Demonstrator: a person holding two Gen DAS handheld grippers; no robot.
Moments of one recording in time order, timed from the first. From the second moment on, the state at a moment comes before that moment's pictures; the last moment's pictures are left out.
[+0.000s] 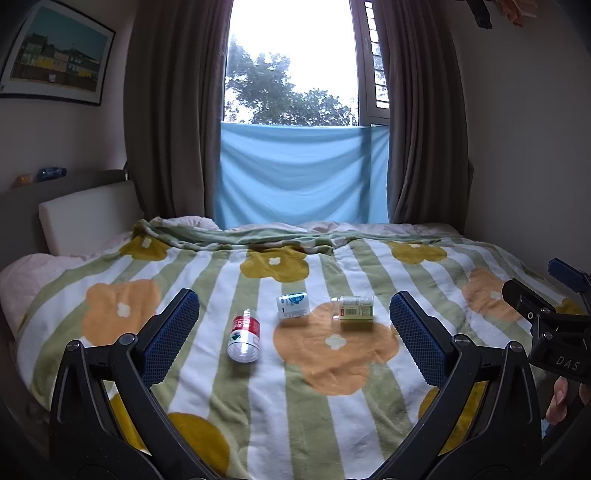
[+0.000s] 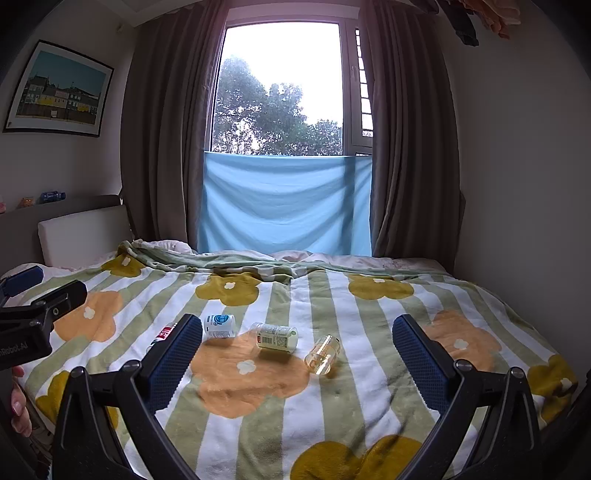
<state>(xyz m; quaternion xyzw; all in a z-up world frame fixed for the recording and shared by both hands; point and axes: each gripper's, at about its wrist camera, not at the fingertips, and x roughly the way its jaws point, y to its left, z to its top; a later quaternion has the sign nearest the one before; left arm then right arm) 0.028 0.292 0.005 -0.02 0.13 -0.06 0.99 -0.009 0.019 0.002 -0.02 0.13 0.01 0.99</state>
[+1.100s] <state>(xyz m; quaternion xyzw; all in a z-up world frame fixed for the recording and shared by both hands) 0.029 0.292 -0.001 -0.02 0.15 -0.06 0.99 -0.006 0.044 -0.005 -0.02 0.13 0.01 0.99</state>
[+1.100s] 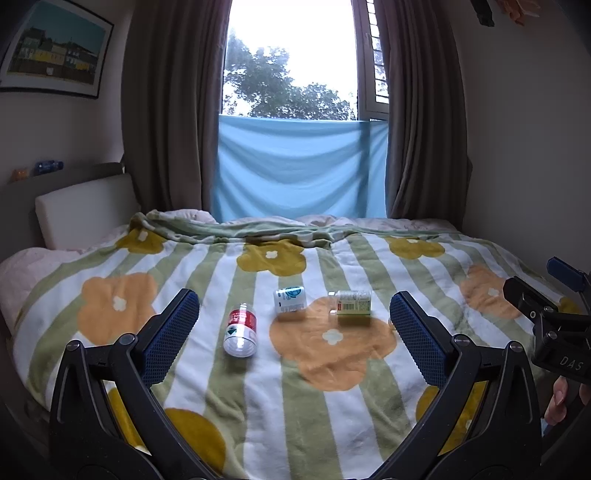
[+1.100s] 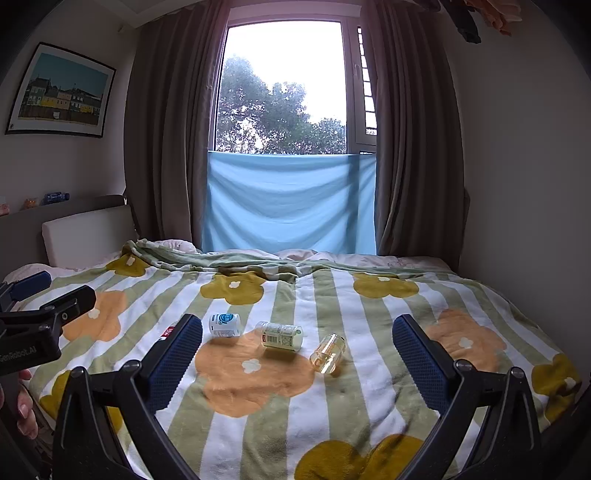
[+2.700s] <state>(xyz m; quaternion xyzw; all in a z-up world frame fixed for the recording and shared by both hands) 0.492 0.203 -0.209 0.39 0.45 -0.30 0.75 0.141 0.001 -0.121 -0.01 0.28 -0.04 0.96</state>
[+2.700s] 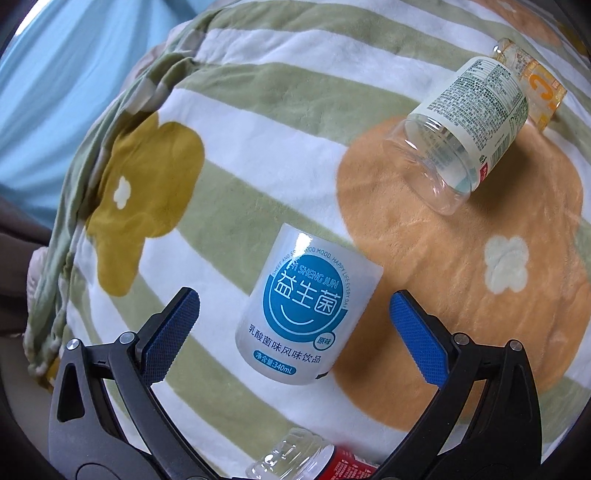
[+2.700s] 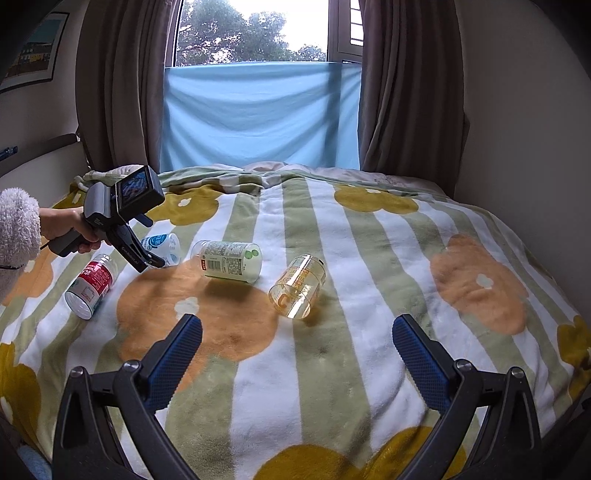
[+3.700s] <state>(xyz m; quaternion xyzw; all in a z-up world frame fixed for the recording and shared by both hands) 0.425 0.191 -0.178 0.39 0.44 -0.34 0.73 0.144 0.013 -0.128 -0.02 0.30 0.00 0.95</state>
